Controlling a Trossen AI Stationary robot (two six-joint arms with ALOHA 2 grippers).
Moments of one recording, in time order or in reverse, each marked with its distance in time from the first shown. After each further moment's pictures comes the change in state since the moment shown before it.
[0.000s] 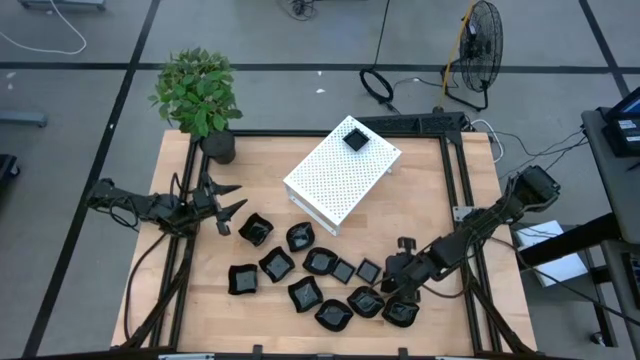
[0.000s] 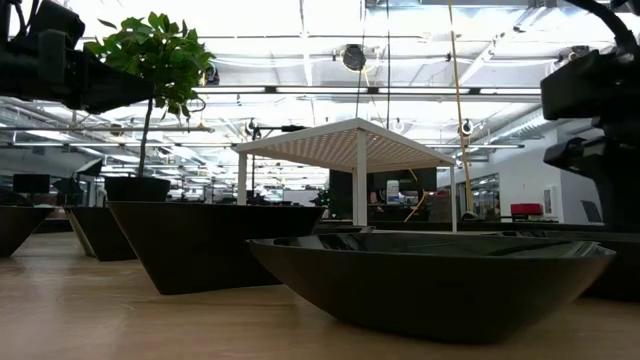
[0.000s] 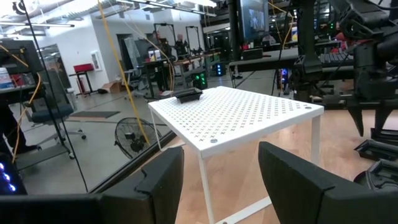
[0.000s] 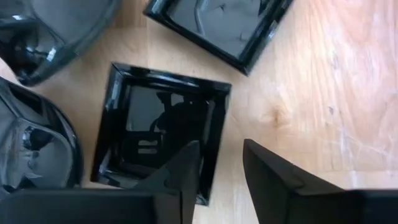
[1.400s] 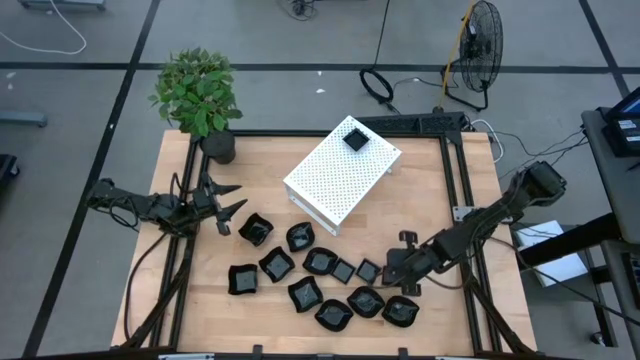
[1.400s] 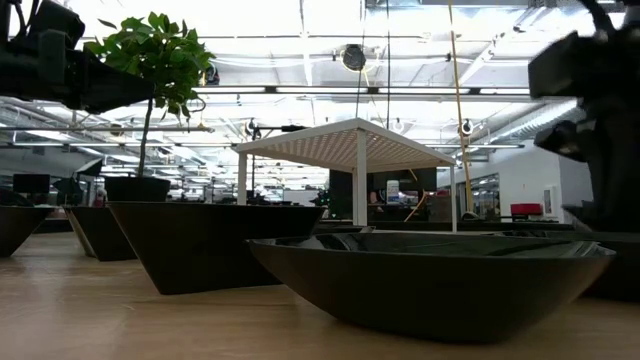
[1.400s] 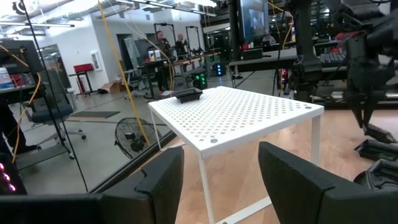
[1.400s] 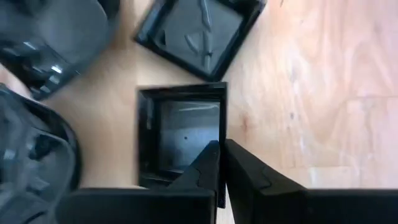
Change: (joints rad) left arm 0.000 0.000 0.000 0.000 0.000 0.000; right arm -0.048 -0.113 -0.001 -0.053 0.004 -0.033
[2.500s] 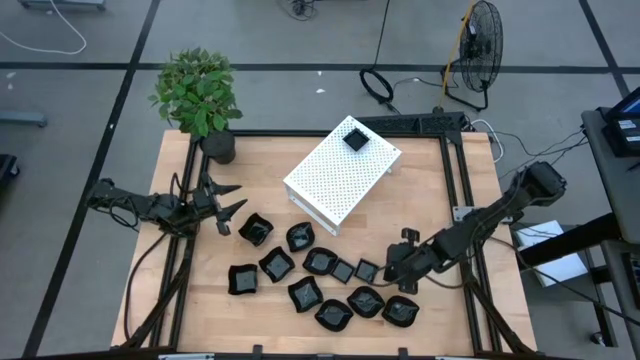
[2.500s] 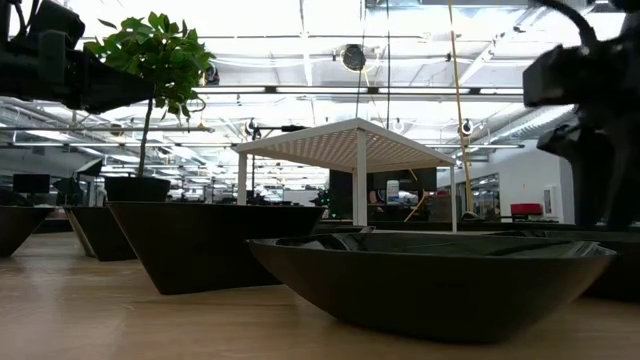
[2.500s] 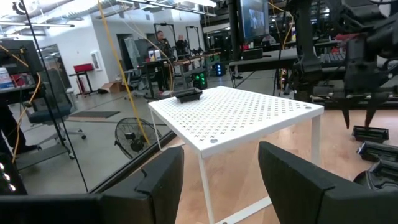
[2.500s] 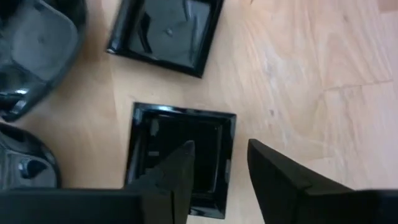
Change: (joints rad) left arm 0.000 0.000 0.000 0.000 0.000 0.000; right arm -0.004 0.032 0.001 -0.024 0.052 0.084
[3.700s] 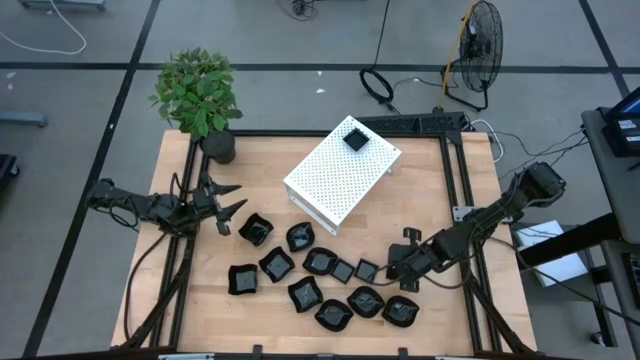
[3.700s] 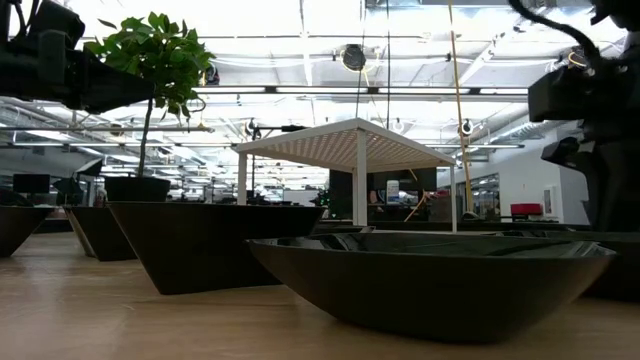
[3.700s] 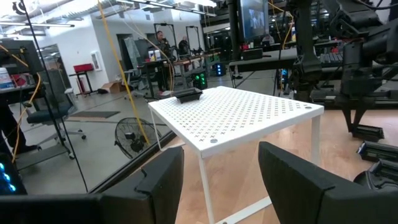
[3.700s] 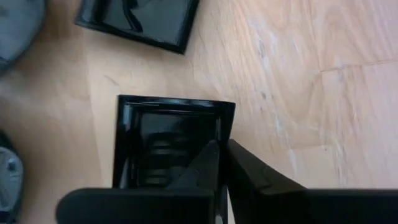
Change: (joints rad) left arm 0.000 0.000 0.000 0.000 0.000 0.000; right arm 0.000 -0.005 -0.048 0.023 -0.004 -0.003
